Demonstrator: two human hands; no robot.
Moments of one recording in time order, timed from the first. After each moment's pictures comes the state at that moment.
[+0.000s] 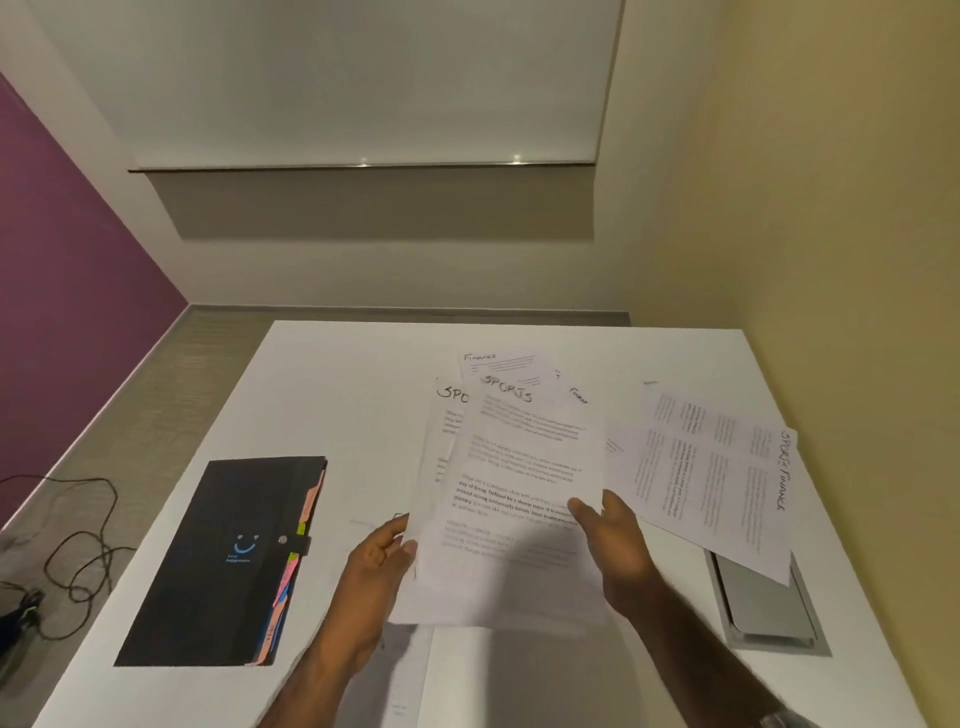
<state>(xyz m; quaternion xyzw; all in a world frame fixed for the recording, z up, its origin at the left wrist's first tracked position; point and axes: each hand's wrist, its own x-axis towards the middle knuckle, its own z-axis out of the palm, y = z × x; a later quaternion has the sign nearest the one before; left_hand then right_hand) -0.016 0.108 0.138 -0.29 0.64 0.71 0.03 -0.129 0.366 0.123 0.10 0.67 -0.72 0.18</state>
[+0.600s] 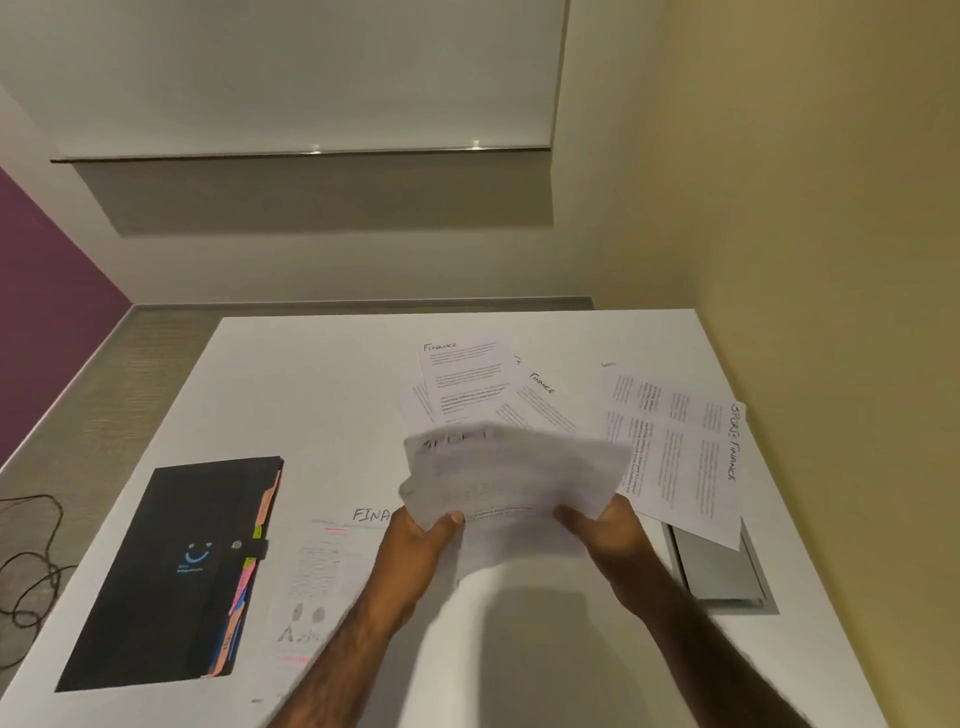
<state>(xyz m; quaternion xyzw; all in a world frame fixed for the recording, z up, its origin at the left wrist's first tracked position) -0.061 0.182 0.142 -0.22 0.71 0.67 0.02 -0.116 0.418 0.137 0.03 0.70 -0.69 0.17</state>
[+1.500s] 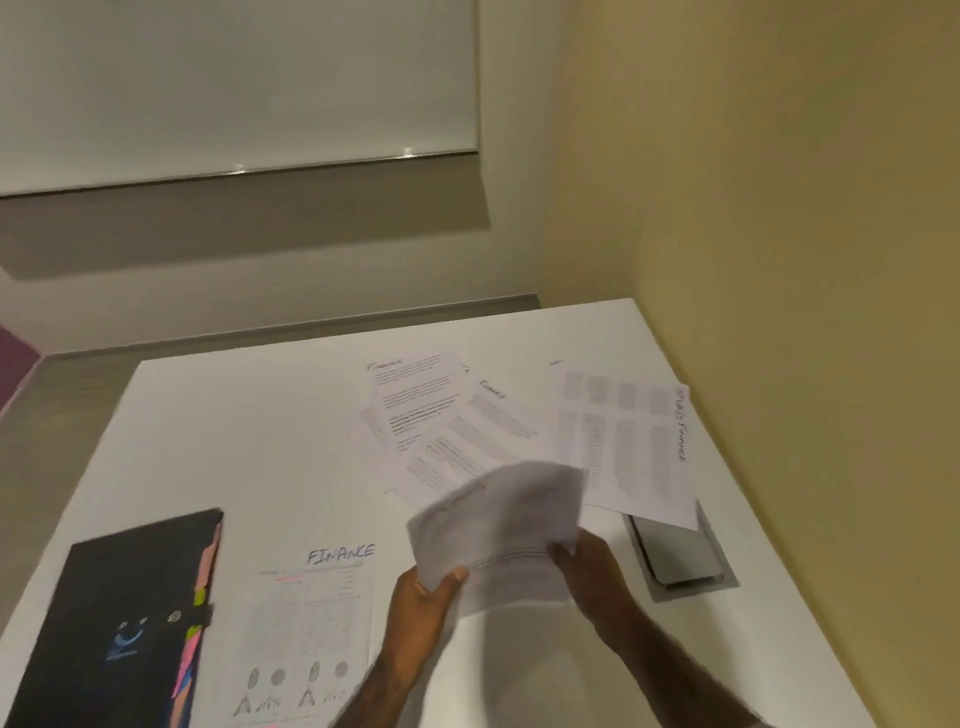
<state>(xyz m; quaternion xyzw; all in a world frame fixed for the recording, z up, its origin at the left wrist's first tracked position) -0.063 0.225 0.072 -0.24 0.74 0.62 0.09 -0.102 0.444 0.085 0.11 0.83 -0.52 0.14</state>
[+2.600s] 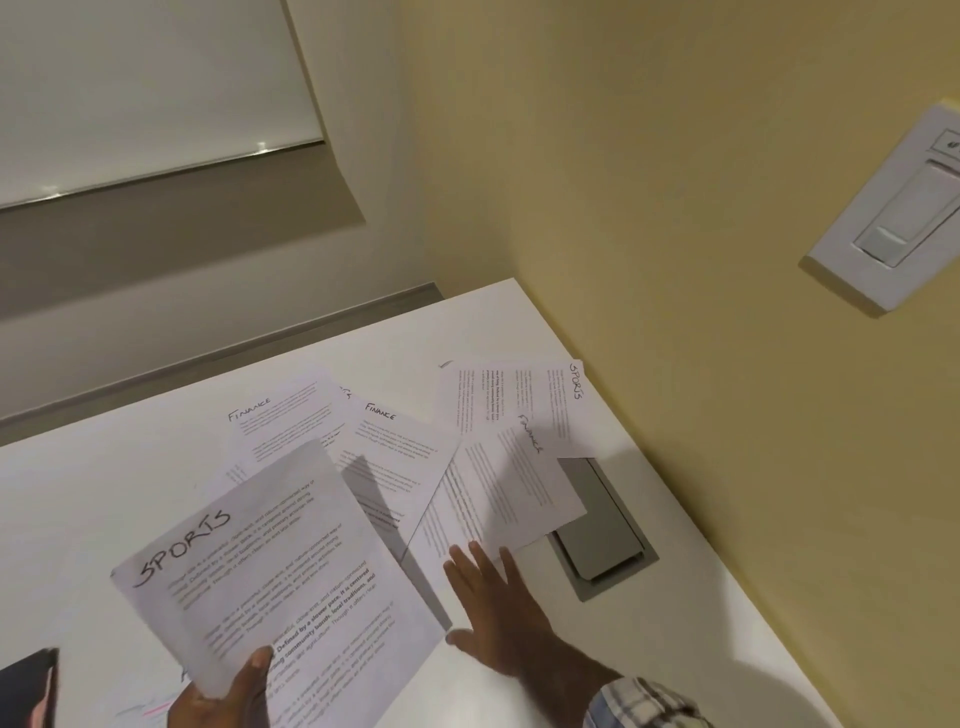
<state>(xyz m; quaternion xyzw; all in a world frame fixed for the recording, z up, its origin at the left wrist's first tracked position) -0.101 0.188 0.108 -0.34 0.66 0.67 -0.06 -0.116 0.462 -0.048 -0.17 0.97 -0.10 0.16</state>
